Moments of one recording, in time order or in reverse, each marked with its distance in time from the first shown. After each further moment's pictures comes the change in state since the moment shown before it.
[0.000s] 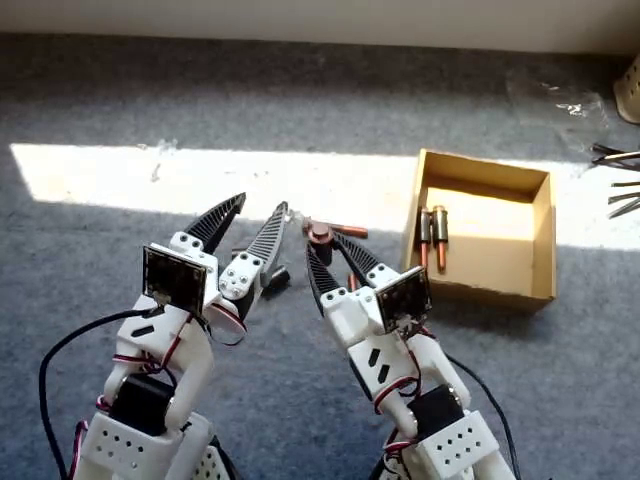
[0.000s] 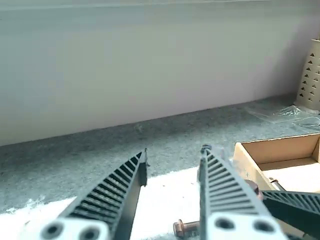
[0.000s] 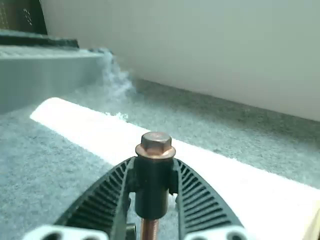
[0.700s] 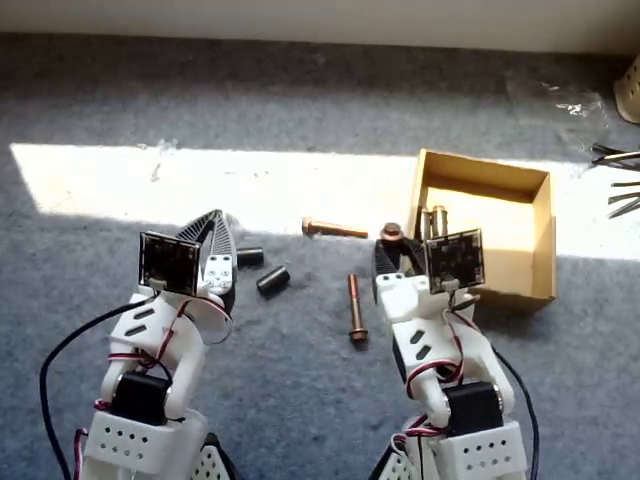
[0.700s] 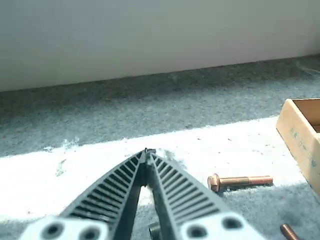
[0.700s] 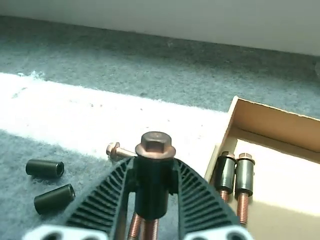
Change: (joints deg) left arm -8.2 -0.1 4.7 6.2 -0.1; right arm 16.5 0.0 -19.3 32.9 0.0
